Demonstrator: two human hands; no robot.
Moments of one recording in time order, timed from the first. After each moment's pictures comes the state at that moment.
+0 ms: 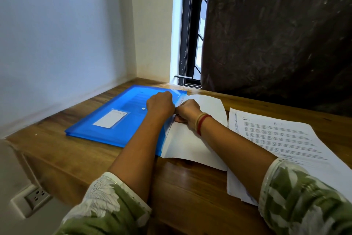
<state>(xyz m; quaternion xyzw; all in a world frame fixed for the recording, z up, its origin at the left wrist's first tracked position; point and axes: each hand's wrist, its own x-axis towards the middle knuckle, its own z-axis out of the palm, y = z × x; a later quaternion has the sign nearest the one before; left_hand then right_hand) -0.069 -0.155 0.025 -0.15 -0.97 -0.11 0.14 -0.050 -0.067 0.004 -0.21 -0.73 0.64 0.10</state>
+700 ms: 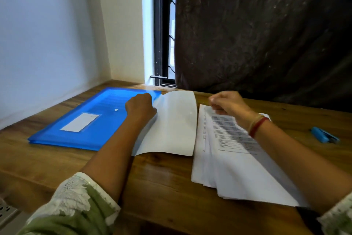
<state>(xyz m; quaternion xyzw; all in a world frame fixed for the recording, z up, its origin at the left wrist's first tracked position) -0.050 -0.141 0.020 -0.16 -0.97 -0.12 0.16 0.083 0.069 0.044 -0.19 -0.80 0.53 0.22</state>
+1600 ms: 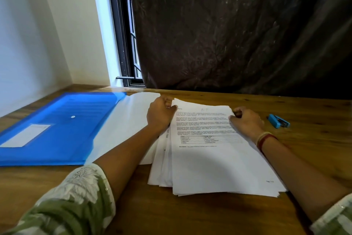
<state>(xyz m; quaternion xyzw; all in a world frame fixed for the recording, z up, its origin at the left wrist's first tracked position) 0.004 0.008 -0.019 -0.25 -0.83 -0.49 0.10 0.176 0.193 -0.020 -0.40 -0.84 0.24 0.28</state>
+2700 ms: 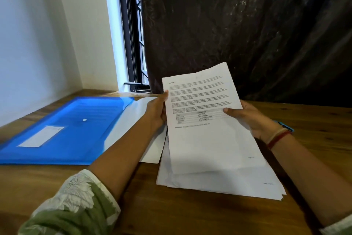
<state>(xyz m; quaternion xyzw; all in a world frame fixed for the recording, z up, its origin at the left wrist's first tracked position) 0.012 -0.027 0.031 -0.09 -0.52 -0.81 -0.26 0.173 0.186 0.020 -0.07 -0.70 0.68 0.20</state>
